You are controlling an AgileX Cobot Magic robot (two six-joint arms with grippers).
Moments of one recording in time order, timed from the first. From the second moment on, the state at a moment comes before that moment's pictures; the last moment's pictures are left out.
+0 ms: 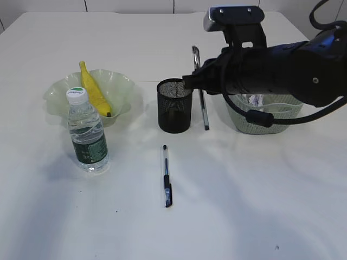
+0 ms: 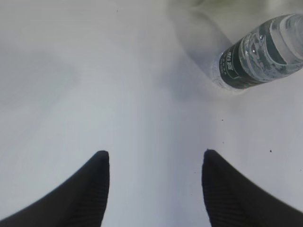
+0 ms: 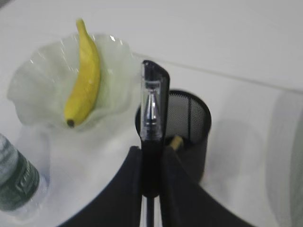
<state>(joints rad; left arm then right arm) 0.00 1.22 -0.99 -0.11 0.92 -0.08 0.44 1.70 -1.08 -0.18 -0.01 0.28</state>
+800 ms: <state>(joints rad) 0.00 1.22 -0.99 -0.11 0.93 -0.08 0.35 1.88 -1.24 -0.21 -0.40 0.22</state>
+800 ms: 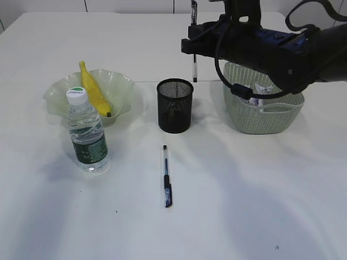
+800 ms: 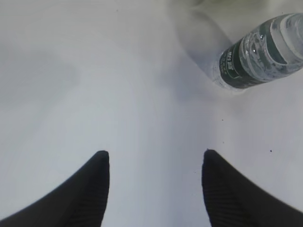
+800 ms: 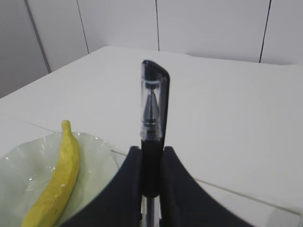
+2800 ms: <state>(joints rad) 0.00 1.22 -0.99 -0.11 0.91 -0.08 0.34 2.17 -1.42 -0.37 -0.43 0.35</state>
